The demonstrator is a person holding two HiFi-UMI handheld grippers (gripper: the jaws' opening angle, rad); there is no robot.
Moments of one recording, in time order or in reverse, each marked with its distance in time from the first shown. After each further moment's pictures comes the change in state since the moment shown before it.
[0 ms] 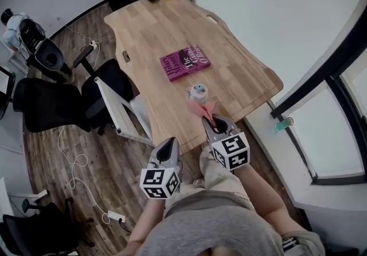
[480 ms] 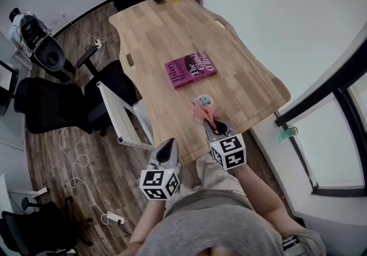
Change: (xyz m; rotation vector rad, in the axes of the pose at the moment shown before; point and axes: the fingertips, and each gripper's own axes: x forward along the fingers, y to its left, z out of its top) left arm 0.034 0.027 0.015 -0.016 -0.013 0.050; right arm 0.055 -0.029 -0.019 0.012 0.074 -0.006
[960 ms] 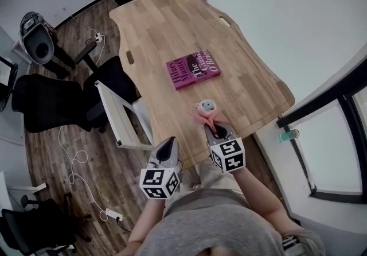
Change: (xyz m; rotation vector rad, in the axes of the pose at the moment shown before) left arm 0.029 0.014 0.004 -0.011 0.018 0.013; right arm 0.028 -0.010 -0.023 0.037 0.065 0.021
